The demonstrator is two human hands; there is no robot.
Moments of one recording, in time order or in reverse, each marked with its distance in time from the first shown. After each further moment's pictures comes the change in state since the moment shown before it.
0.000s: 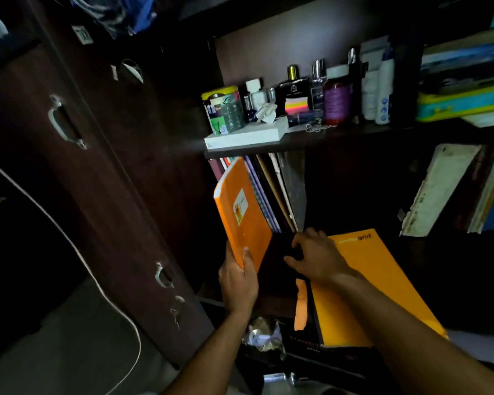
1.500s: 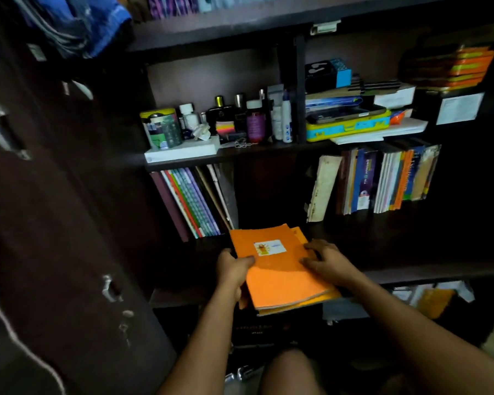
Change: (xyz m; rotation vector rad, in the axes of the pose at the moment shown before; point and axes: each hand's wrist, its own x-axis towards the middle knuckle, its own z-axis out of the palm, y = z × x) left_hand -0.035 0.058 0.021 -0.266 -0.625 -0.396; right_hand -0.134 0.104 -0.050 0.171 0.046 0.374
